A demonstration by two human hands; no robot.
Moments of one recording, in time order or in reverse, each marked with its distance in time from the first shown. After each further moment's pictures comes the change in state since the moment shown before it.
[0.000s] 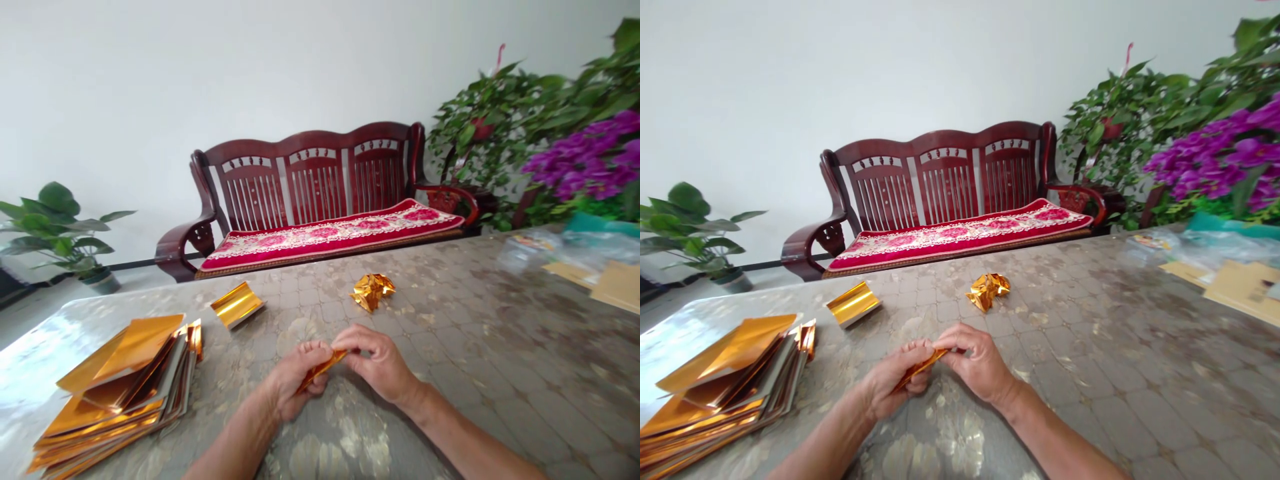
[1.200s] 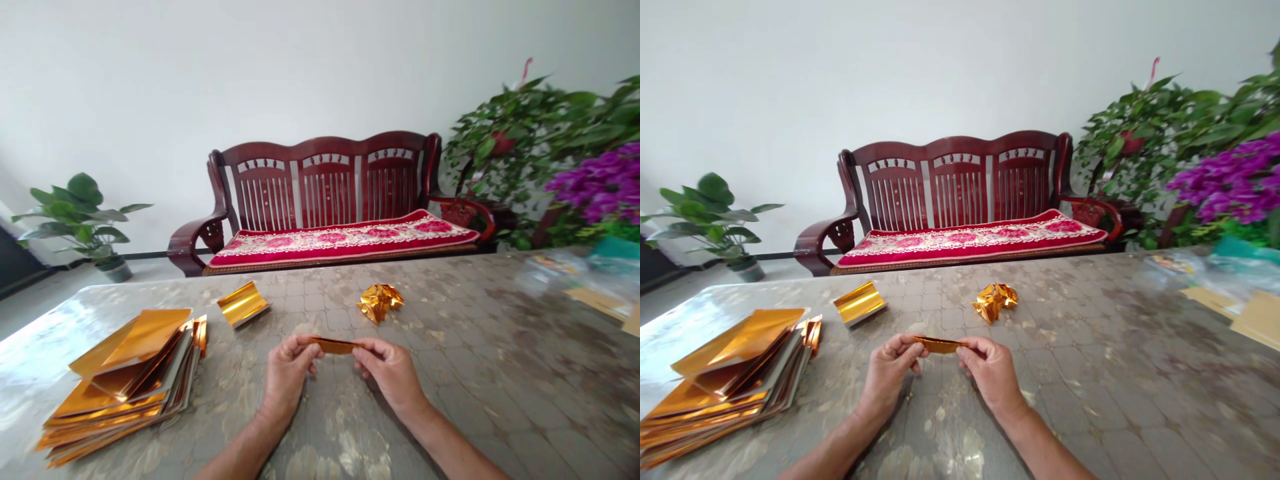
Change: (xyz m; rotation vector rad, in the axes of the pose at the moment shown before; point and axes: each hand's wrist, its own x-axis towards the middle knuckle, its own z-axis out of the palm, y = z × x) left_hand 0.011 -0.011 -0.008 0.320 0.521 0.643; right_hand -0.004 0.014 0.000 0.104 0.291 0.566
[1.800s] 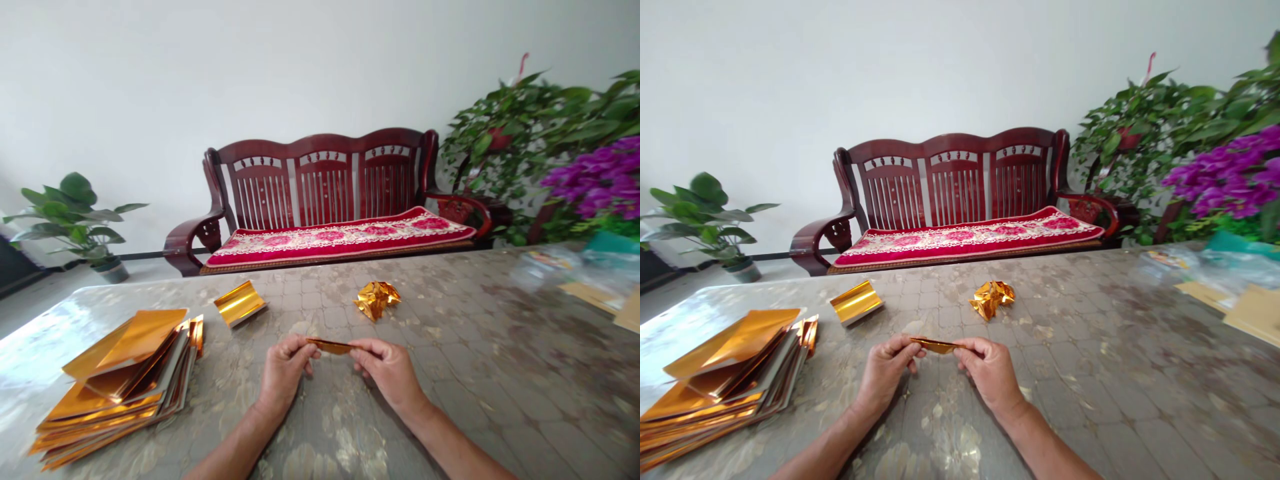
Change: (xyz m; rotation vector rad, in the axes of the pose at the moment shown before) left_hand 0.002 0.004 -0.005 0.105 -0.063 0.023; right_hand -0.003 -0.001 -0.002 -0.062 0.000 0.014
